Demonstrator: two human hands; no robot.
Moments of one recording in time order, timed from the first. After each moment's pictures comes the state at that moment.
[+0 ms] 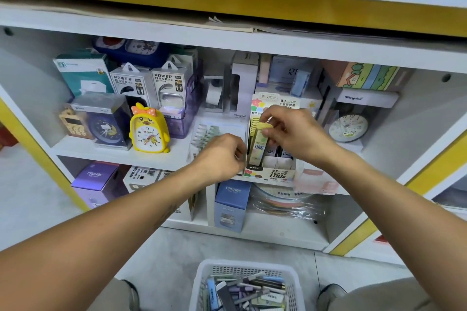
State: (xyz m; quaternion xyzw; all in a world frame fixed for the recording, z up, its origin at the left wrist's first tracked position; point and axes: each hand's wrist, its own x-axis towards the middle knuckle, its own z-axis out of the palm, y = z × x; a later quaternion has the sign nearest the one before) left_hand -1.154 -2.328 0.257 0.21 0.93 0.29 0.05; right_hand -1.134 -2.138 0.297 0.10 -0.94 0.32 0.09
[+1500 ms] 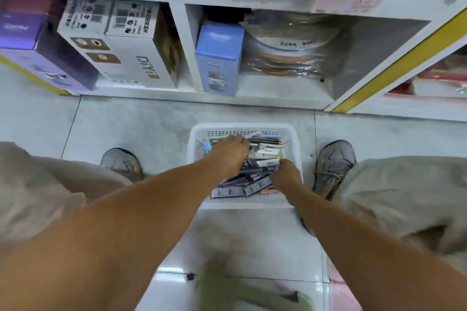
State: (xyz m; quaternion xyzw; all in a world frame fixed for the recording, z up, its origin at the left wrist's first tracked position) left_hand -1.011 -2.303 -0.063 0.36 0.89 -0.01 0.28; right_hand -0.917 -2.153 -0.087 -0.37 -0.82 0.36 -0.24
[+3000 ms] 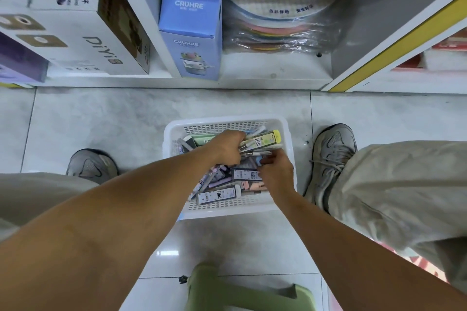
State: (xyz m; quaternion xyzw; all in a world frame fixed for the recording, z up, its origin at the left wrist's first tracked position) left_hand -1.039 -2.274 -0.109 0.27 0.84 0.13 0.46; right_hand -0.914 -2.162 -0.128 -0.45 -0.74 0.49 -0.10
